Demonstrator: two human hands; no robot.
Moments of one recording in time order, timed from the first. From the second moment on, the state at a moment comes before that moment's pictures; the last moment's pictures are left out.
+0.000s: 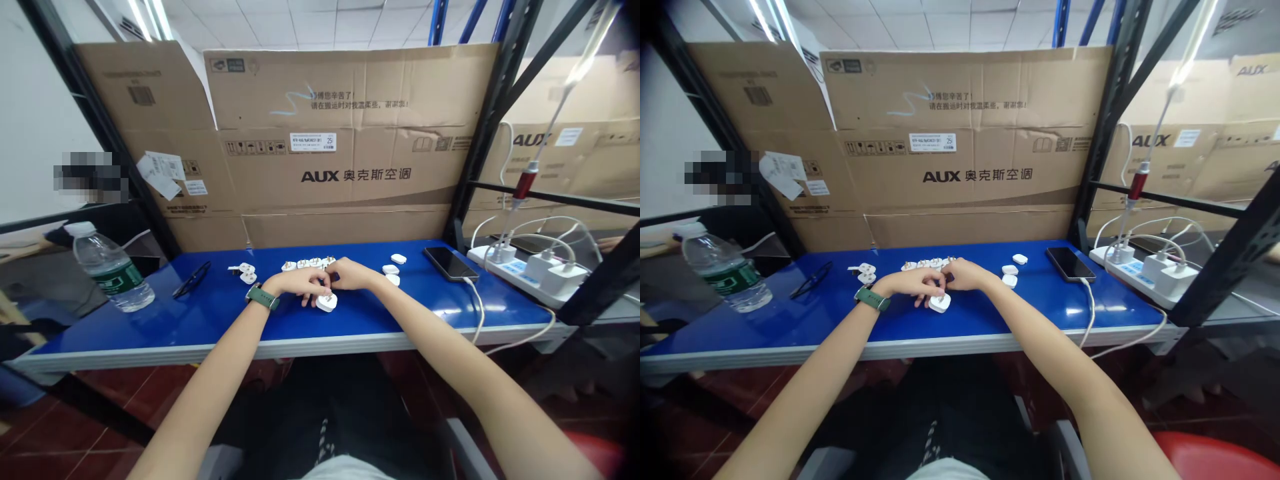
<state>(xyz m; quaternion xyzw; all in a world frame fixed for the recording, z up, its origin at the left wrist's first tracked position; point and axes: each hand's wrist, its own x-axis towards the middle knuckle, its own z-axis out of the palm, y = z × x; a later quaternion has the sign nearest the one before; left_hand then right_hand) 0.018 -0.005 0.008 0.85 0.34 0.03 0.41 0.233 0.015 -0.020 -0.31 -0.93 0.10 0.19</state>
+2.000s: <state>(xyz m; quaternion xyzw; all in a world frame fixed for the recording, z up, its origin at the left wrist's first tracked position) 0.020 0.004 -0.004 0.92 0.28 0.11 0.27 0.241 -0.022 0.013 -0.25 -0.95 0.13 0.15</state>
